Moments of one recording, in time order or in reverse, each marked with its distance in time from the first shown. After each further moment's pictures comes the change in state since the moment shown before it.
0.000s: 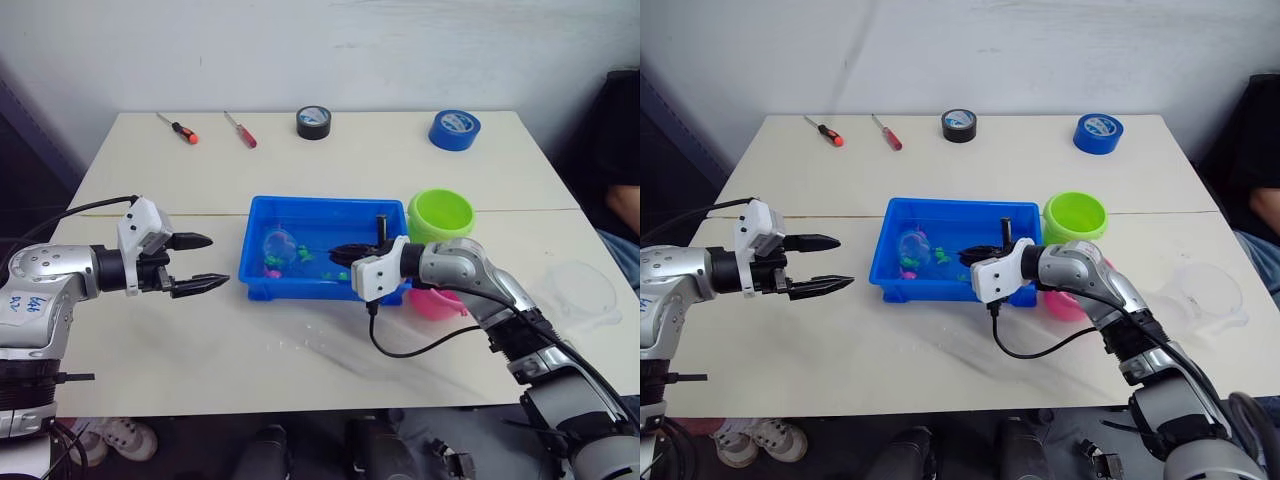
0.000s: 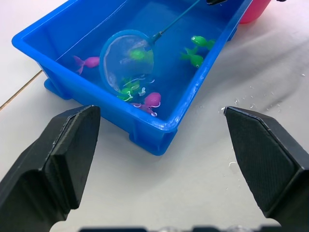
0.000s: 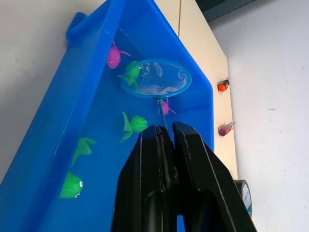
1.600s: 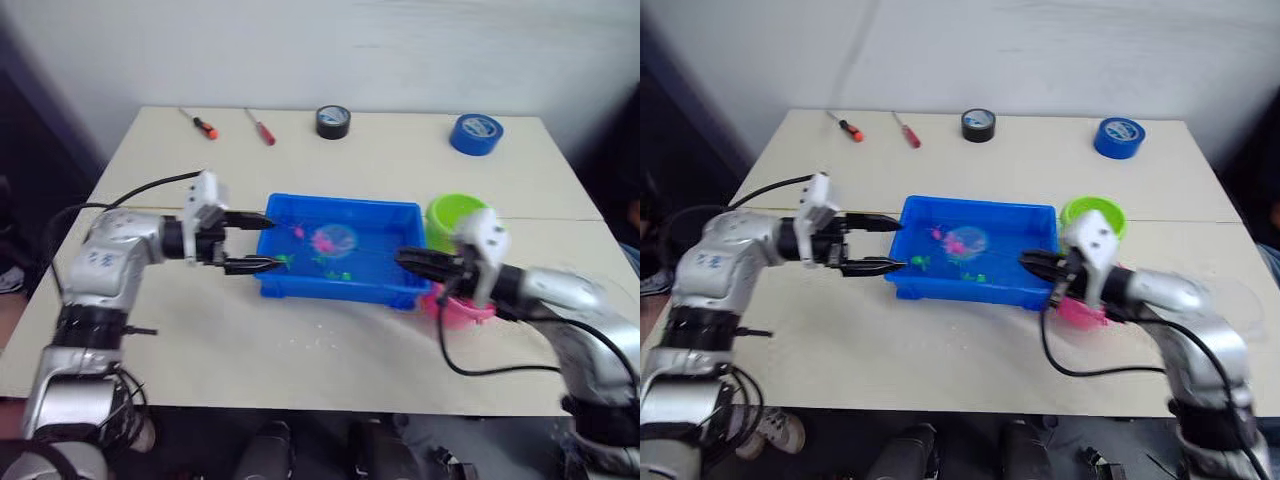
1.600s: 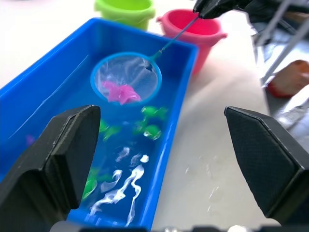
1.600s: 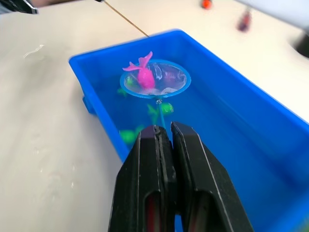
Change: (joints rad) left arm -0.357 -0.230 -0.240 0.255 -0.015 -0.088 -0.163; right arm 0.488 -0.108 -0.647 -0.904 0.826 1.398 0.052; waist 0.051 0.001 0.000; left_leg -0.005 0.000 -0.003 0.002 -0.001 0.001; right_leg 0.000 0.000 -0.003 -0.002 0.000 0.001
